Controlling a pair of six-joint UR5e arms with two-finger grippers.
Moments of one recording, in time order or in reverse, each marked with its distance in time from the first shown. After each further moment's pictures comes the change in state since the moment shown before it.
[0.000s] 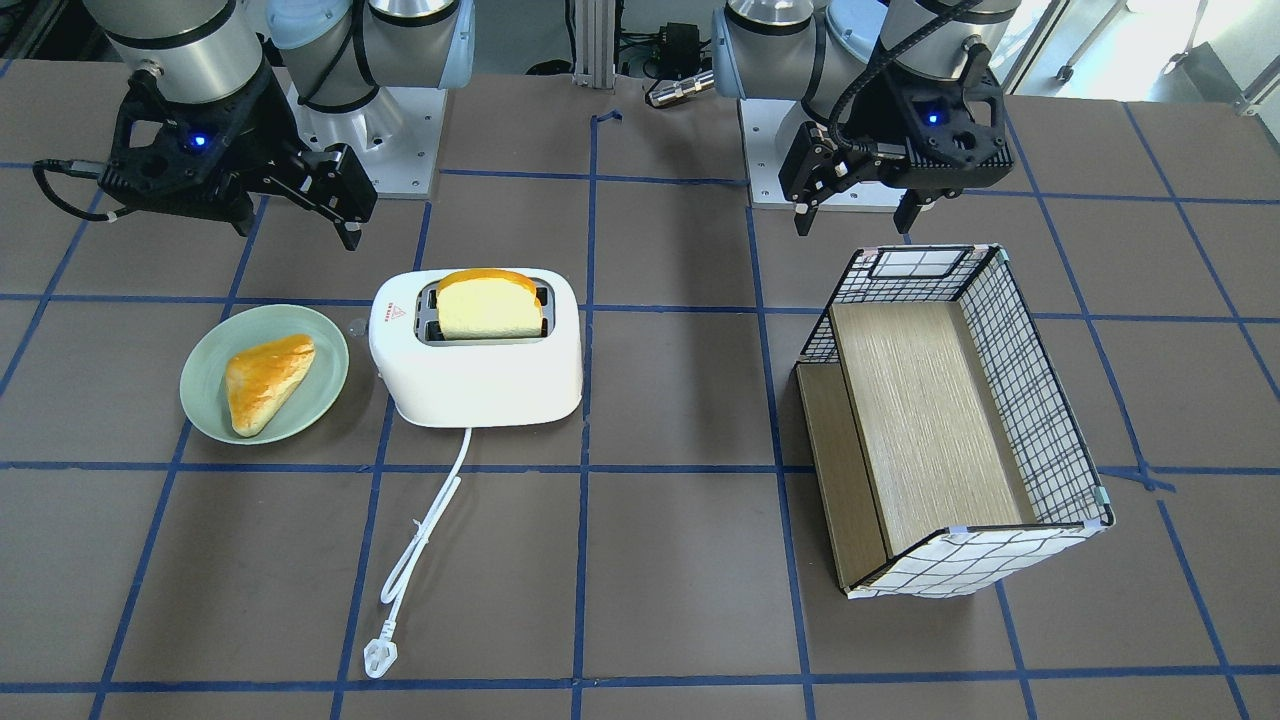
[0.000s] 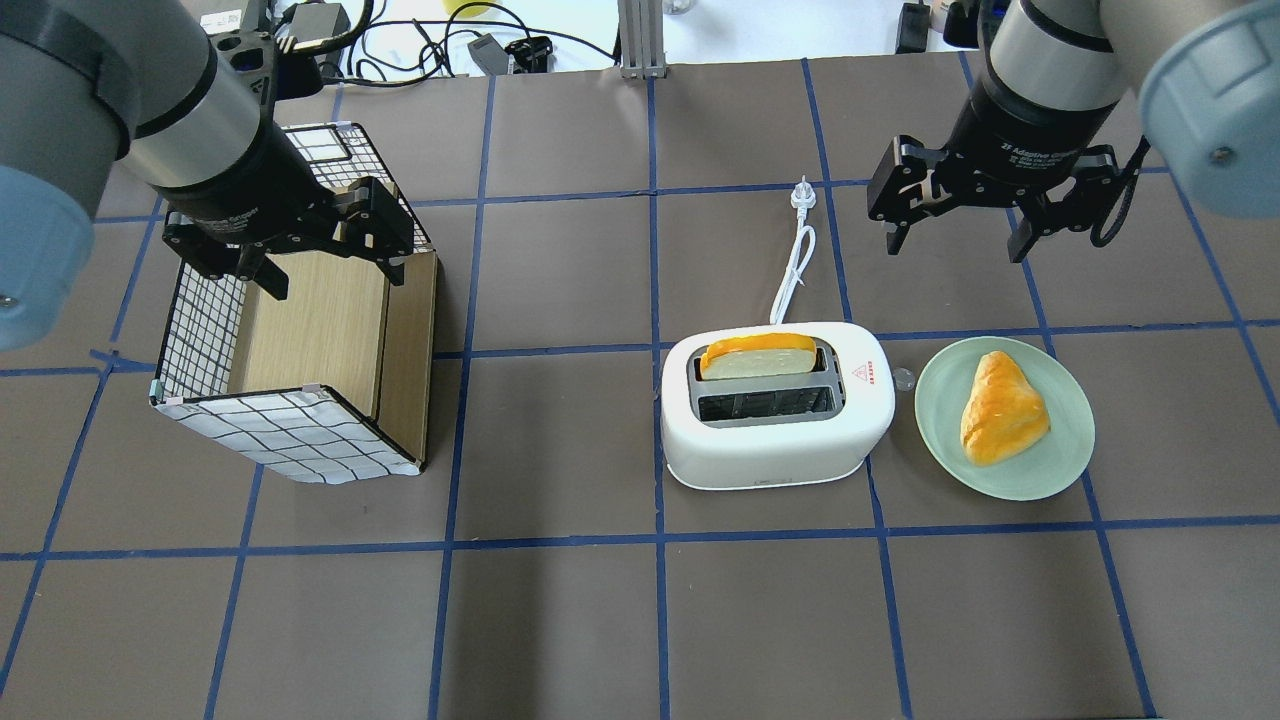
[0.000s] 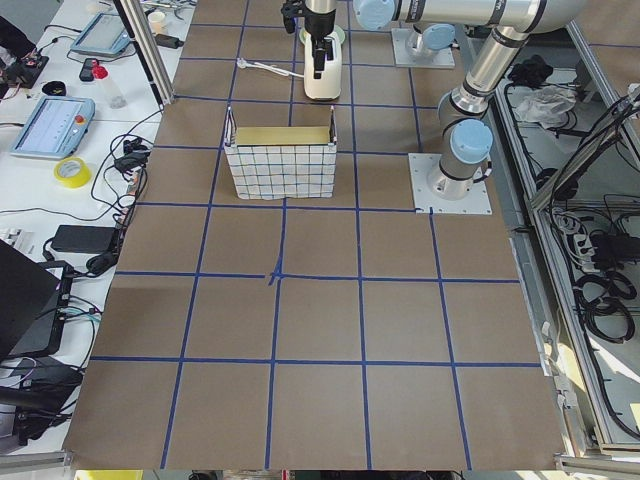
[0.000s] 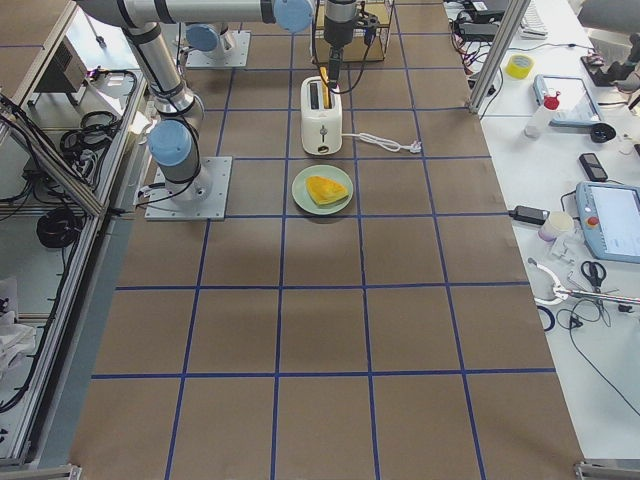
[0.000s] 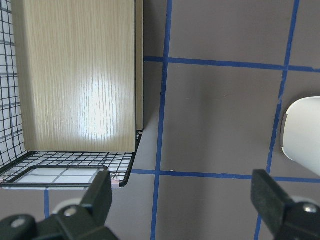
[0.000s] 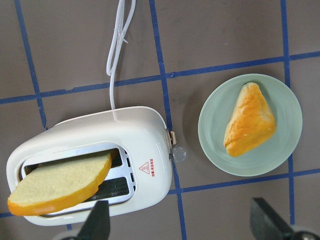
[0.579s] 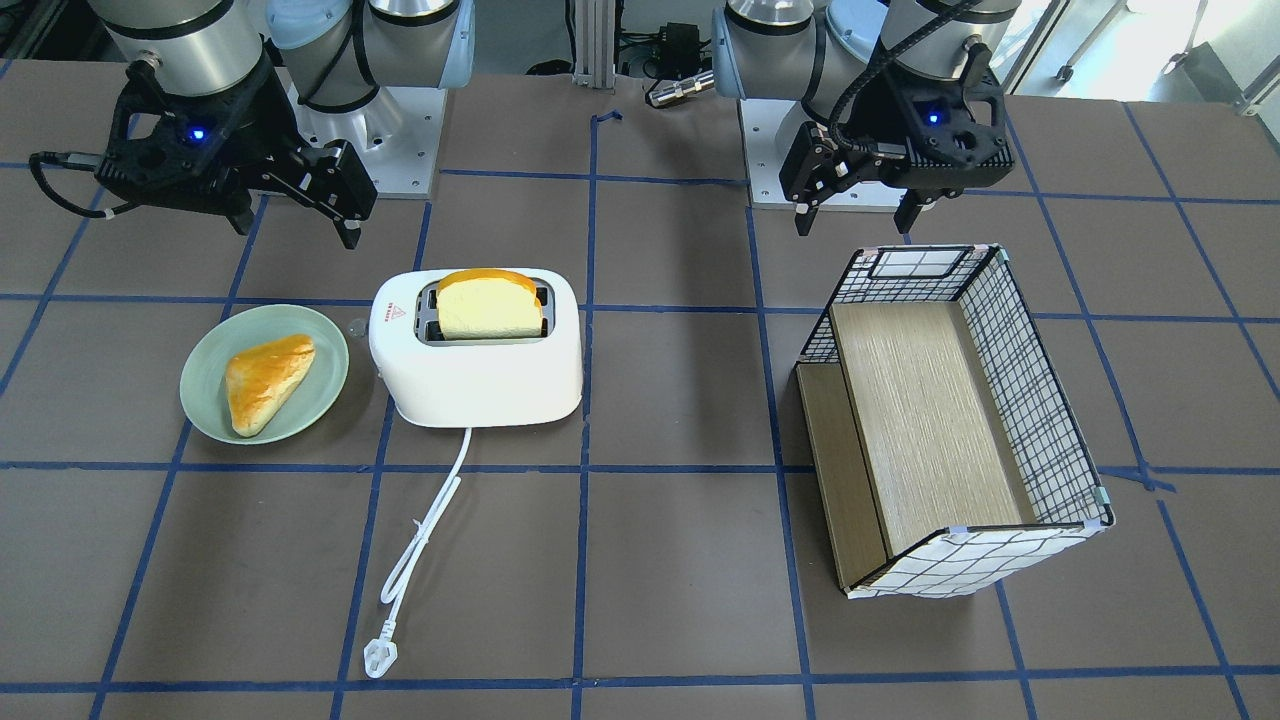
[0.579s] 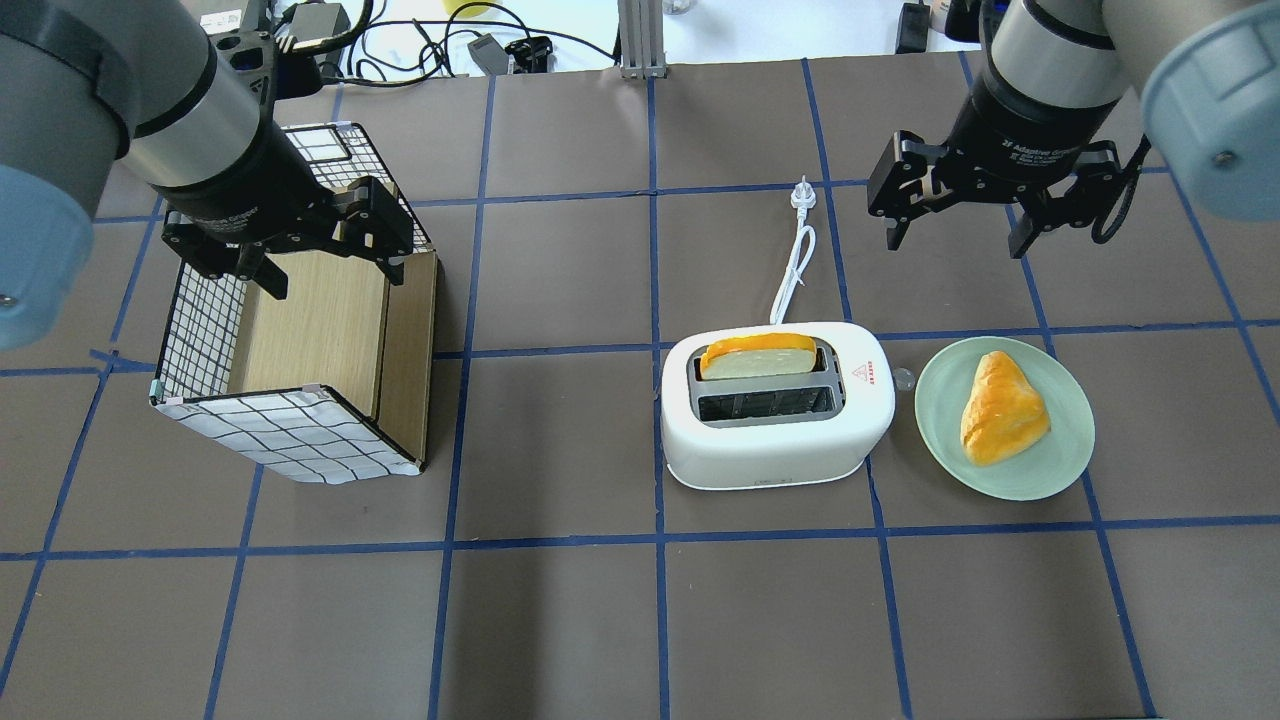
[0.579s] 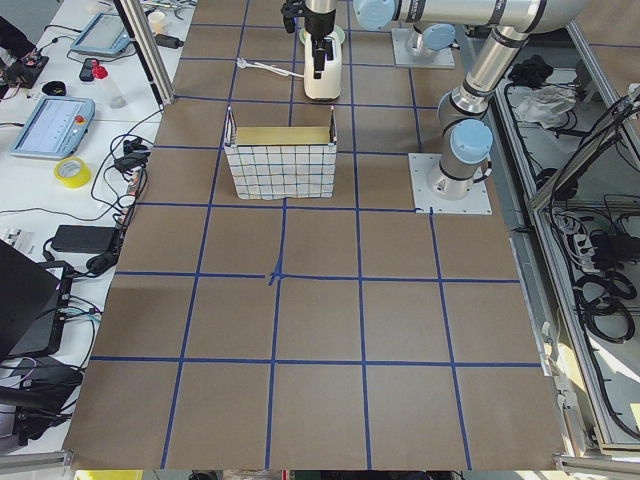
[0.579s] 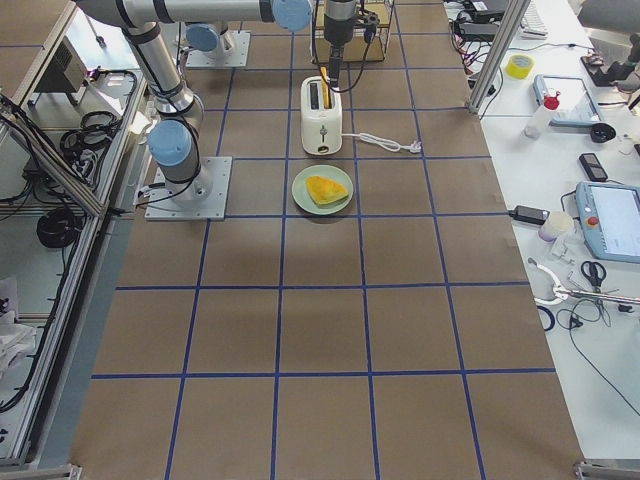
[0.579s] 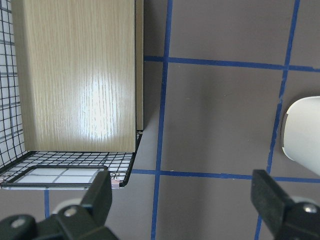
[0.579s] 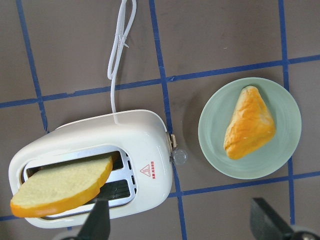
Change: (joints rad) left arm 0.000 0.000 0.001 0.000 0.001 0.000; right arm 0.003 -0.005 -0.001 -0.013 0.001 0.005
